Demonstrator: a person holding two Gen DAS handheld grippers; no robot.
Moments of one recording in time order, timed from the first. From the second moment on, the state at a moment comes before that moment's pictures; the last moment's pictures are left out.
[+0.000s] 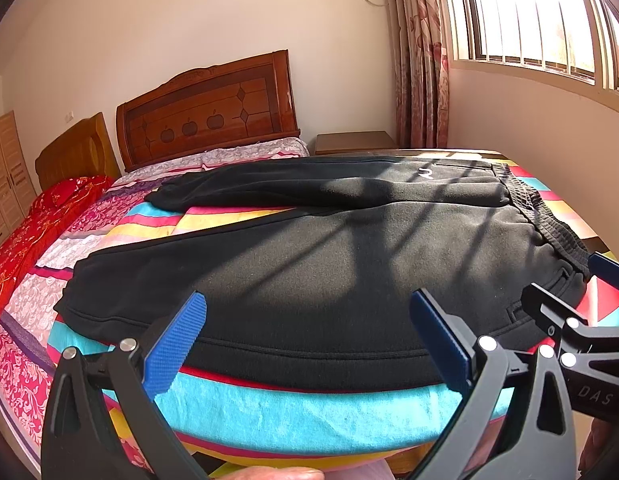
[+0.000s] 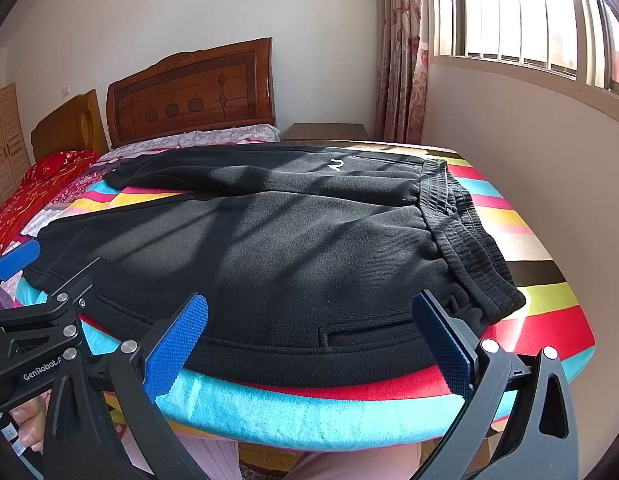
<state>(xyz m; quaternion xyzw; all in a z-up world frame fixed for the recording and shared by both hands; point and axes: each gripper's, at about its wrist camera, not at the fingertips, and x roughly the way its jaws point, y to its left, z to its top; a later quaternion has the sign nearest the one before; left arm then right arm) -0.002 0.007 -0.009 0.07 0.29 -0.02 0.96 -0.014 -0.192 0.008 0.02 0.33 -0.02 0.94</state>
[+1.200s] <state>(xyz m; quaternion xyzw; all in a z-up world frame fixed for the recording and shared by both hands) -0.001 0.008 -0.009 0.07 0.30 -0.03 0.95 -0.016 -0.193 0.006 0.03 0.34 -0.02 0.94</state>
